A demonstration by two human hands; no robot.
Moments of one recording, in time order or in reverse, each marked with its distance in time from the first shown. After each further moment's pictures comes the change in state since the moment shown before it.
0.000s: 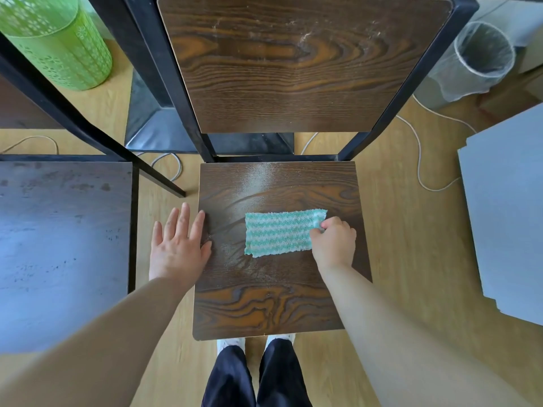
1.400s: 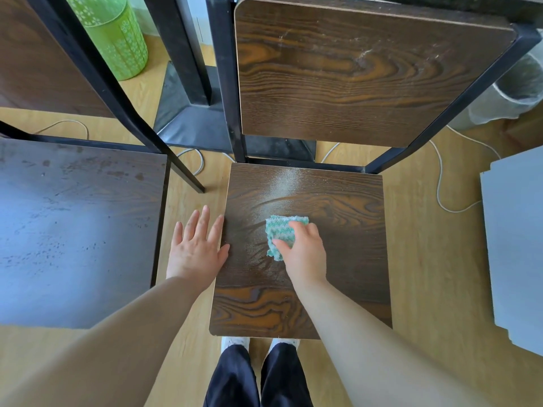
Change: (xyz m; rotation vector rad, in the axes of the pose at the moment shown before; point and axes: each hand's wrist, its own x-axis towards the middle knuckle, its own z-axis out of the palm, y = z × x) left_hand -0.014 -0.015 -0.001 -0.006 -0.086 0.000; right_hand -0.052 -0.060 0.036 0.032 -0.192 -0.329
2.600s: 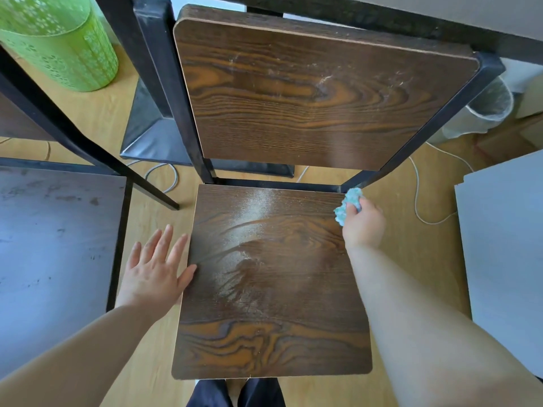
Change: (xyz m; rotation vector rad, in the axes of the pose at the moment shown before) left_hand 0.025 -0.015 0.012 -0.016 0.062 0.009; right_hand 0.134 0.097 -0.101 -0.009 0.348 0.328
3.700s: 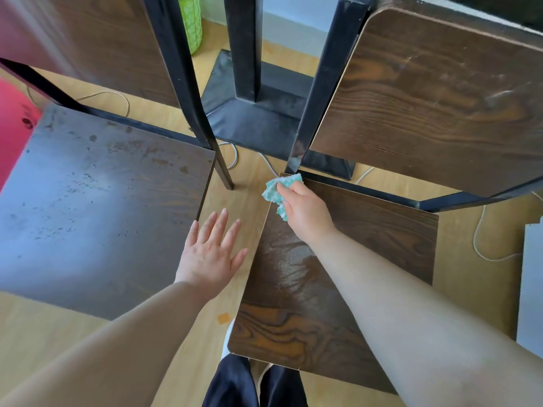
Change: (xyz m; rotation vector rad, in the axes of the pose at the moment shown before) left_hand -0.016 -0.030 0.004 -0.077 -0.053 -0.057; right_hand -0.117 -0.165 0.100 -0.132 -0.499 -0.977
